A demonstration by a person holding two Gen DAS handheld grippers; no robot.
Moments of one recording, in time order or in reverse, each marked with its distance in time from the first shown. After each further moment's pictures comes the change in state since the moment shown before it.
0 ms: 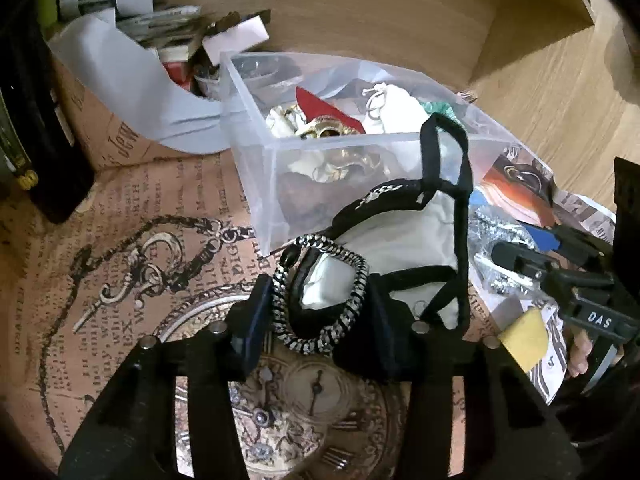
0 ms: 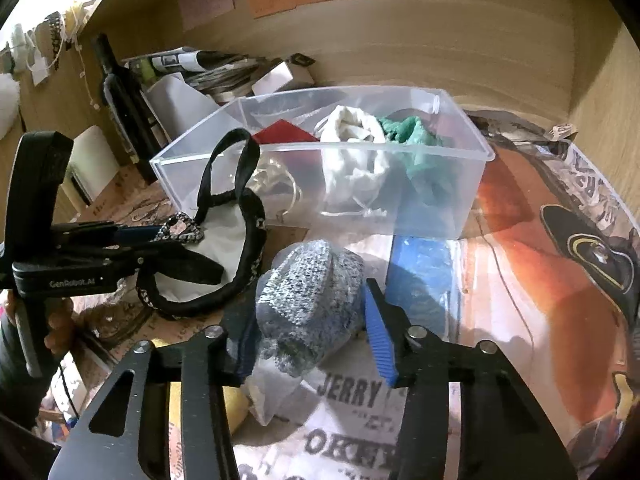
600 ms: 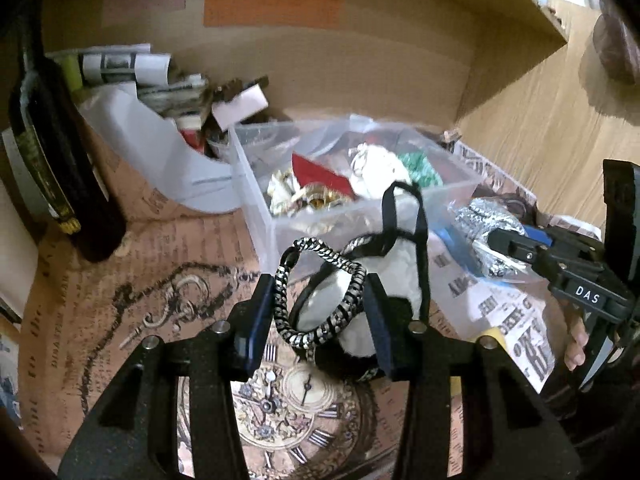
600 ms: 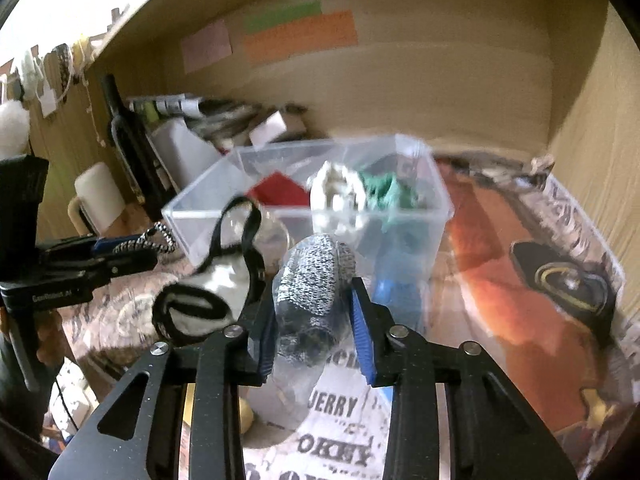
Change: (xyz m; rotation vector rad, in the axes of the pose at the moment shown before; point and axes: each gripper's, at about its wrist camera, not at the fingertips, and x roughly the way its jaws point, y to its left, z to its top) left arm -0.053 -0.014 0.012 0.035 -0.149 0.028; right arm -0.037 -0.004 0.018 0.008 -0.139 -0.018
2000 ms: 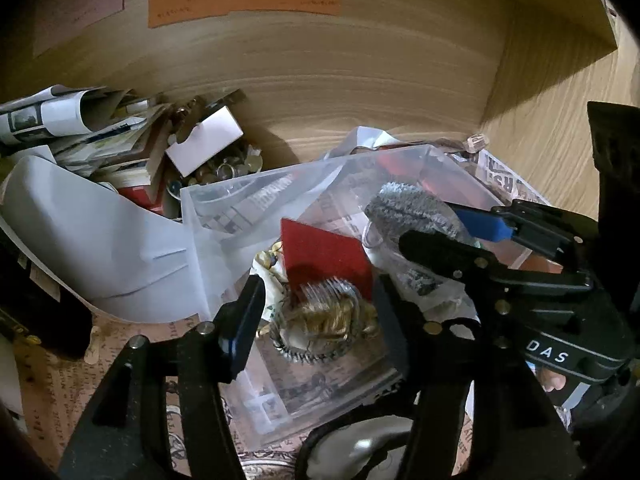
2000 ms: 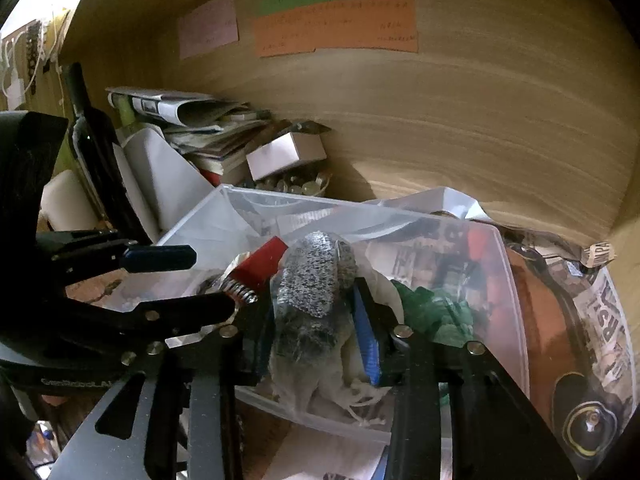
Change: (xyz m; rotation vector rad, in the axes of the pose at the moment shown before) left arm 0.089 0.002 0.083 0.044 0.084 0.007; right arm 0.098 0.016 0.079 -0.137 0.062 0.020
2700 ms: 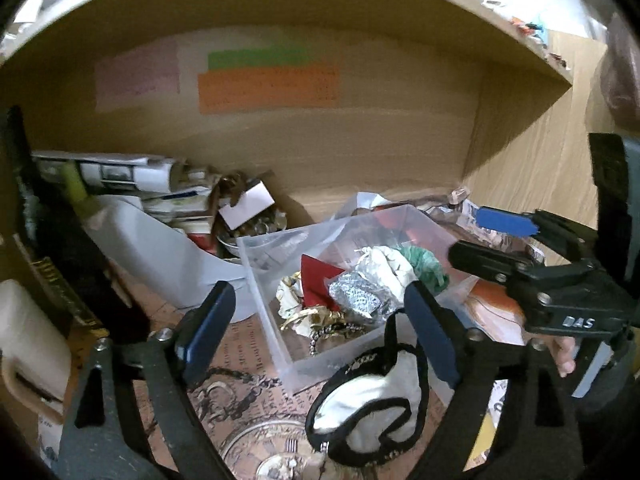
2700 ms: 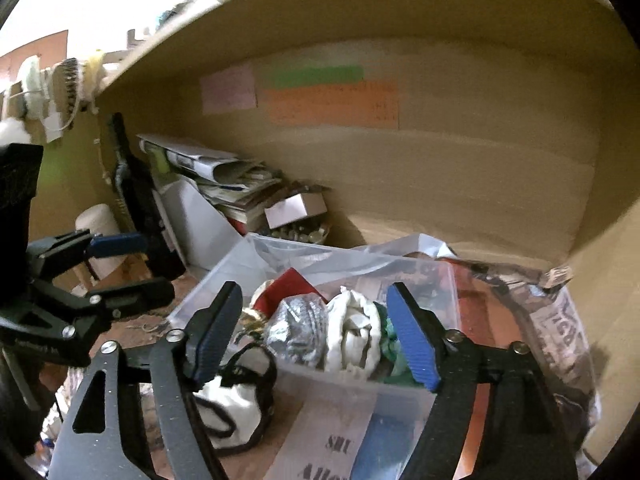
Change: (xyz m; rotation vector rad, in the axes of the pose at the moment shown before) left arm -0.110 -0.009 -0.018 0.011 -0.226 0.060; right arm -0.086 0.014 0.000 -0.020 -0.167 -0.023
